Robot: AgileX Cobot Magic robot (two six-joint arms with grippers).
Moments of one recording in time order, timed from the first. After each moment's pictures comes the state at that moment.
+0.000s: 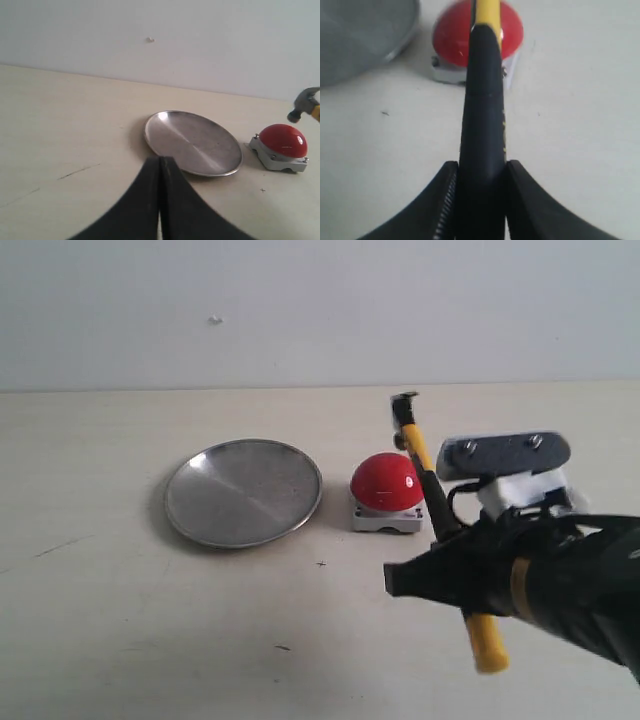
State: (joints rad) left arm -0.30 0.15 0.00 0.17 0.10 -0.41; right arm 0.69 1.45 -0.50 -1.58 0.43 2.11
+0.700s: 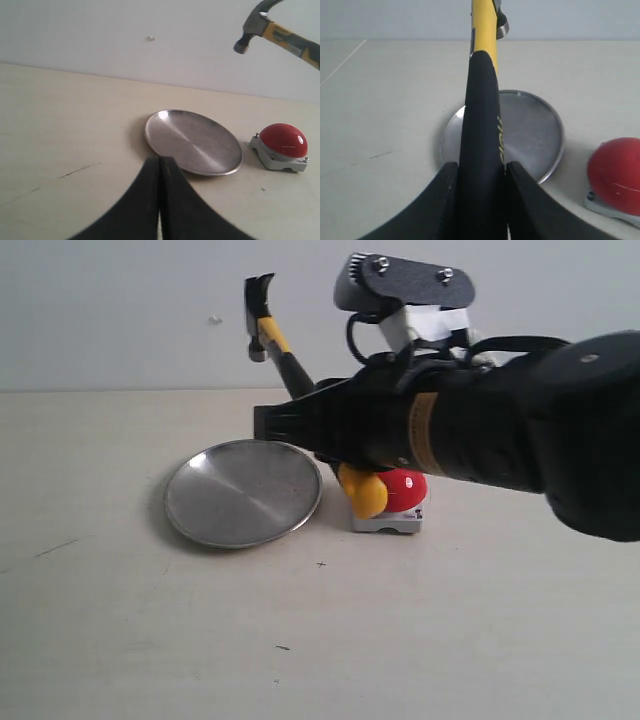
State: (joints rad) left arm -0.30 0.15 0.00 0.17 0.10 -0.41; right arm 0.69 1.46 -0.86 -1.66 0.22 2.12
